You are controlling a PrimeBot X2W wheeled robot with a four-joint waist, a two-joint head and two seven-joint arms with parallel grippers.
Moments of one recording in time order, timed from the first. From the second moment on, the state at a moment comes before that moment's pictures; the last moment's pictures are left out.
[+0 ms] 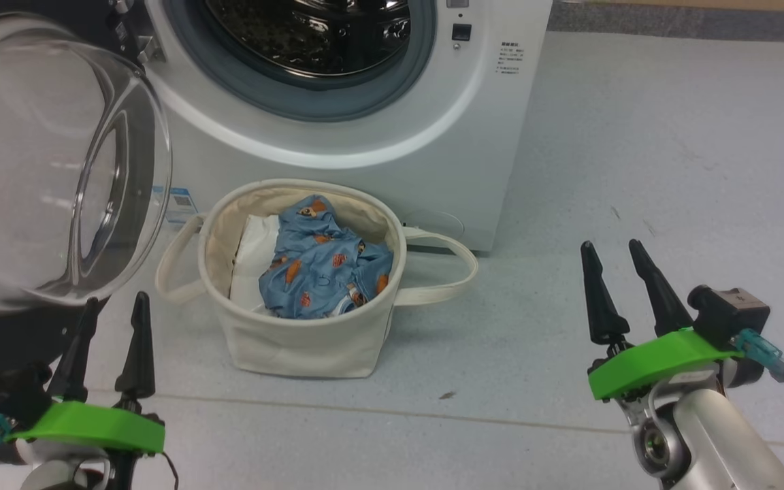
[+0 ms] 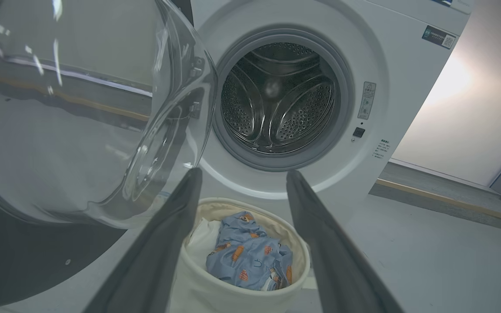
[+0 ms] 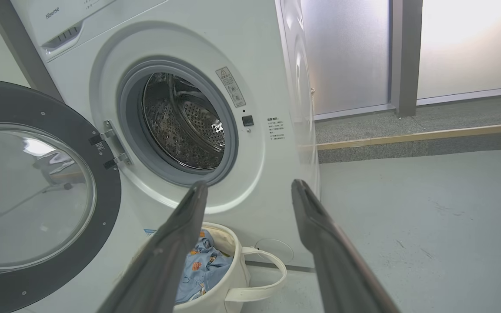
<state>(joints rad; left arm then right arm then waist) -0.22 0.19 0.06 0.40 -0.40 -0.12 -0.26 -0.28 -0.20 0.30 0.29 0.50 0.12 -0.25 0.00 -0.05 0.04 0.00</state>
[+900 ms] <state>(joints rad) -0.23 0.18 0.06 0.40 -0.39 -0.12 -0.26 -0.28 -0.20 0.30 0.29 0.51 0.12 -0.25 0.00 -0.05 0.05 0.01</state>
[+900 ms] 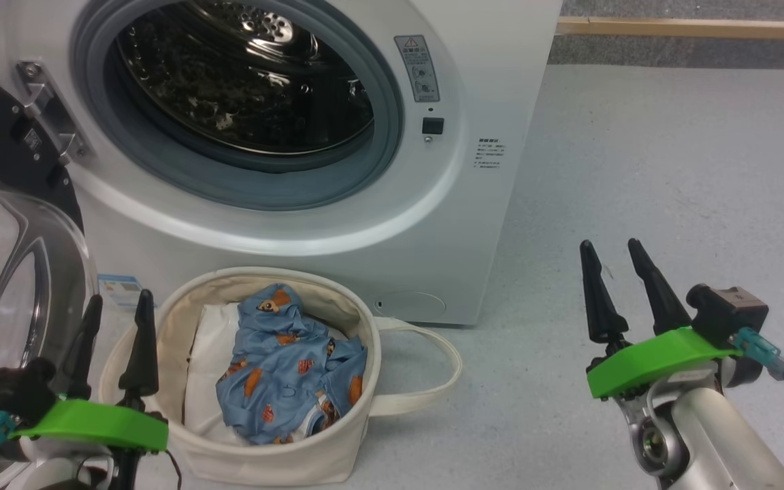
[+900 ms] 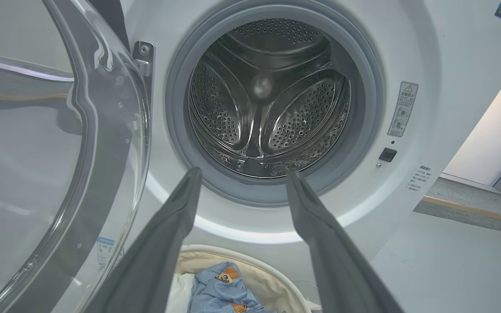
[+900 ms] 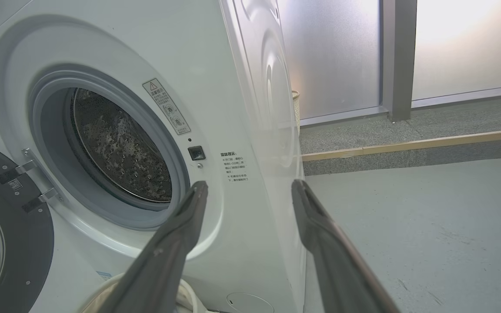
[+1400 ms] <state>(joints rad) -0.23 0.14 0.08 0.44 -0.39 -0.12 -0.26 -0.28 -0.20 0.32 0.29 0.51 0.12 -0.25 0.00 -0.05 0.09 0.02</state>
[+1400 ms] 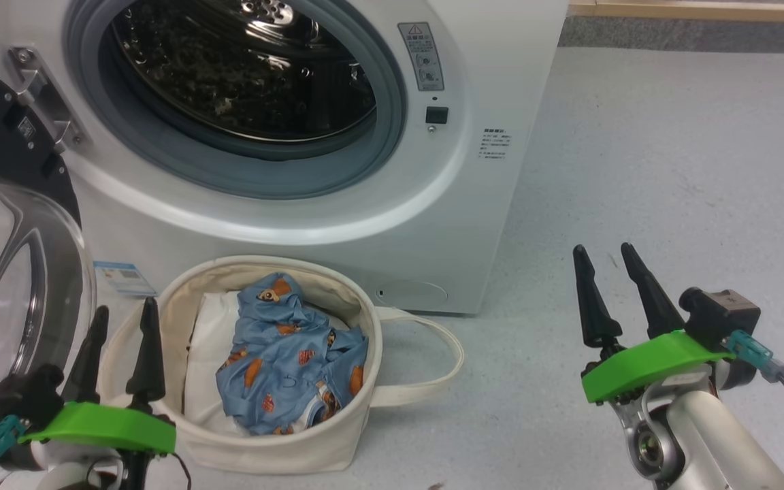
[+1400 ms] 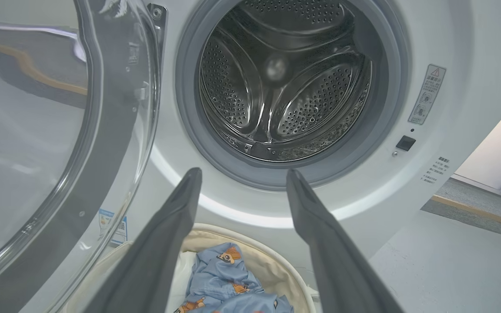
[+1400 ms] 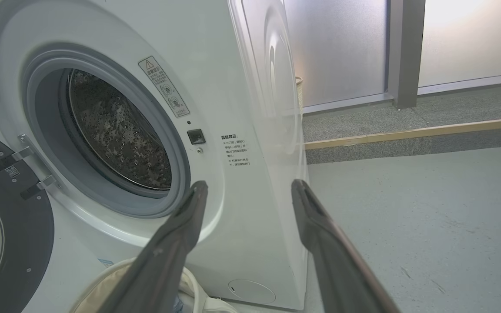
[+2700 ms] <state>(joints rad) -0.42 0.07 0.04 0.48 -0.37 -0.12 -0.26 -0.35 -0.20 0.27 0.23 0.47 0.12 -0.25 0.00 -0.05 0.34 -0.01</state>
